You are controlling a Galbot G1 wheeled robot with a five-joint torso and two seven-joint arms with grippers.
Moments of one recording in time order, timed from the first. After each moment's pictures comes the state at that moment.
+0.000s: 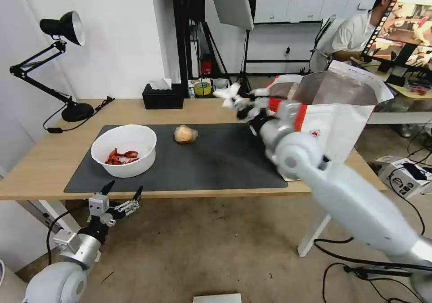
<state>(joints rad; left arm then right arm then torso) 1.58 -1.08 -0.71 -1.97 -0.49 -0.07 0.19 -0.40 0.84 -0.11 1.92 1.12 -0.25 0.44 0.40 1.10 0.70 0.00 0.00</state>
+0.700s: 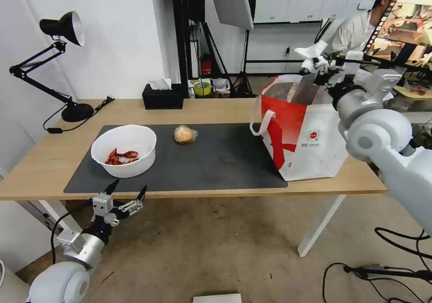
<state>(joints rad) 1.58 -1.08 -0.68 -1.99 -0.49 -0.06 0.19 -0.47 0.65 0.07 1.88 1.14 -0.21 0.47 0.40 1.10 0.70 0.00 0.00</state>
